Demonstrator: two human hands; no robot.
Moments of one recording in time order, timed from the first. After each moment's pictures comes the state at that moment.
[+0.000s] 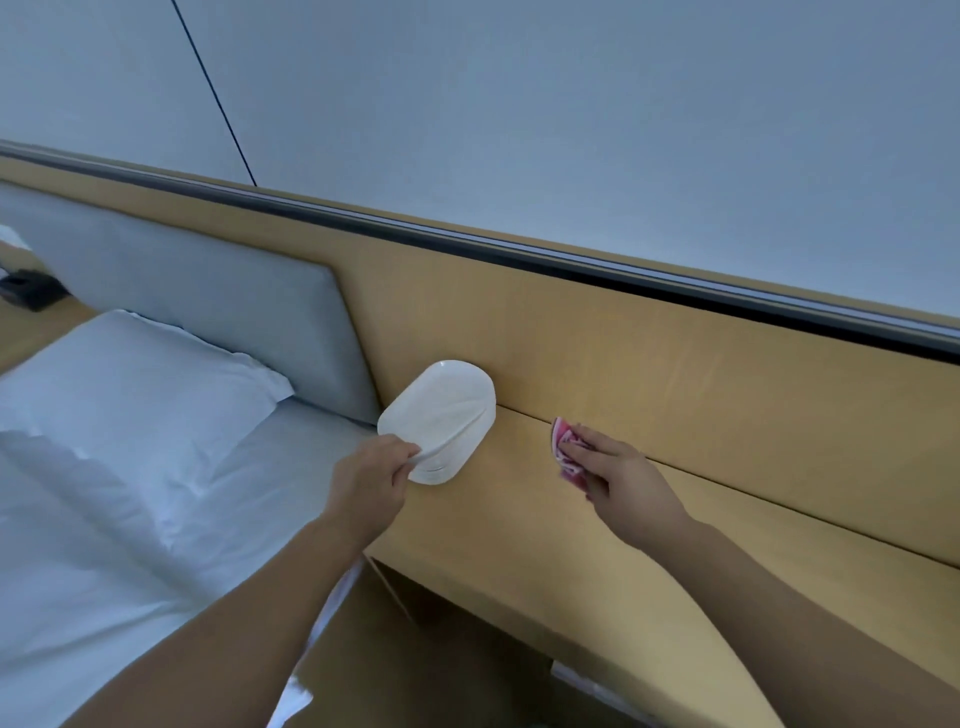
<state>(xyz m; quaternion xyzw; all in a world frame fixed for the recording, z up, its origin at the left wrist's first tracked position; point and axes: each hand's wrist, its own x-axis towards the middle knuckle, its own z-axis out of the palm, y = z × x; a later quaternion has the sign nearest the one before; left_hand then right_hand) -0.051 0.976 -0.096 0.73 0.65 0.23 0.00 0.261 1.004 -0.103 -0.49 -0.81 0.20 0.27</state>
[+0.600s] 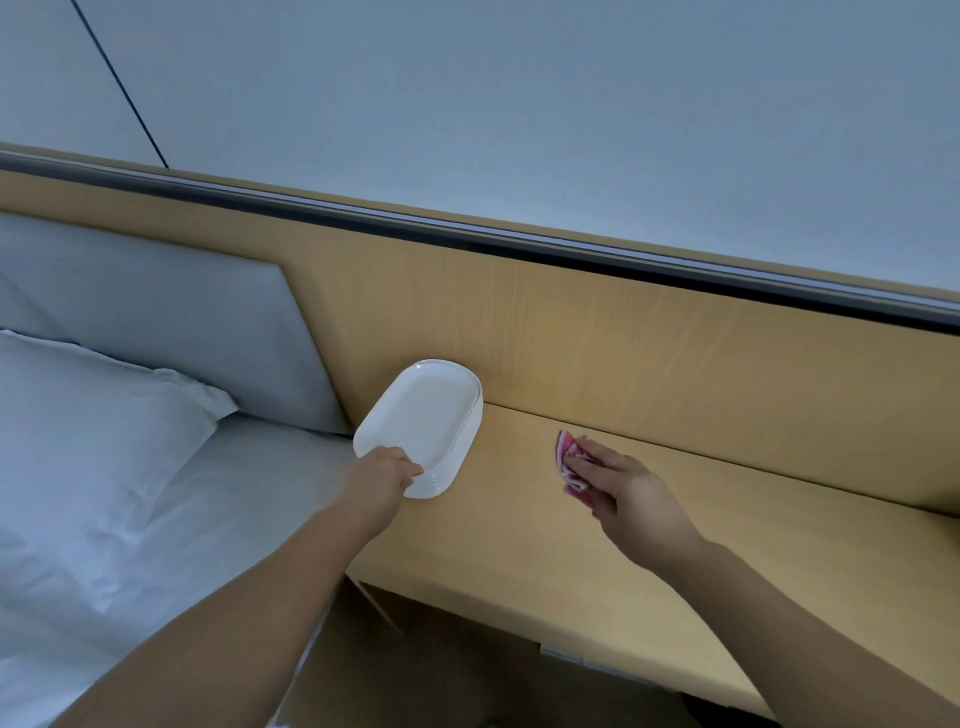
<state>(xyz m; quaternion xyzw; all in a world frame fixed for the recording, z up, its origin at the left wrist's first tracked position) -0.088 1.050 -0.141 0.78 0.60 0.03 0.15 0.230 0.987 -0.117 -0.58 -0.76 0.16 0.22</state>
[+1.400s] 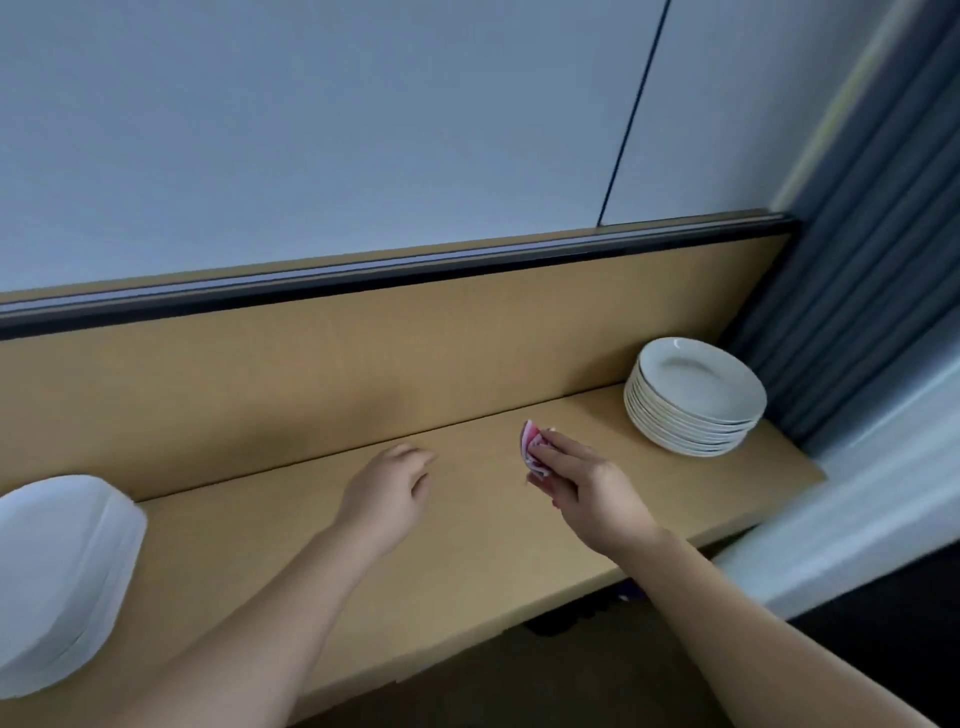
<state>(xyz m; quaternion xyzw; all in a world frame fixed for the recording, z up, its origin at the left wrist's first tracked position) 0.260 0.997 -0.113 0.89 0.36 0.15 0.23 0.453 0.828 -0.094 -0.77 -0.54 0.09 0.32</state>
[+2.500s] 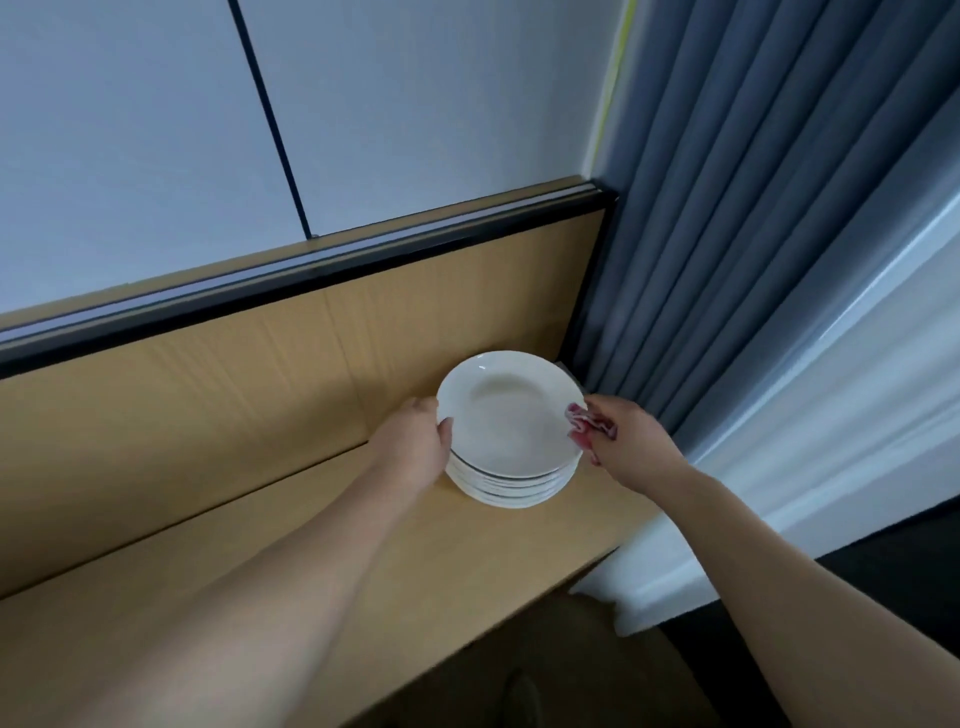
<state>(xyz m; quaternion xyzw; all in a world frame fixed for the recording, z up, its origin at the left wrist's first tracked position) 0.654 0.931 -0.120 0.92 0.36 0.05 0.18 0.819 0.728 -0.094 -0.89 -0.32 0.19 0.28</state>
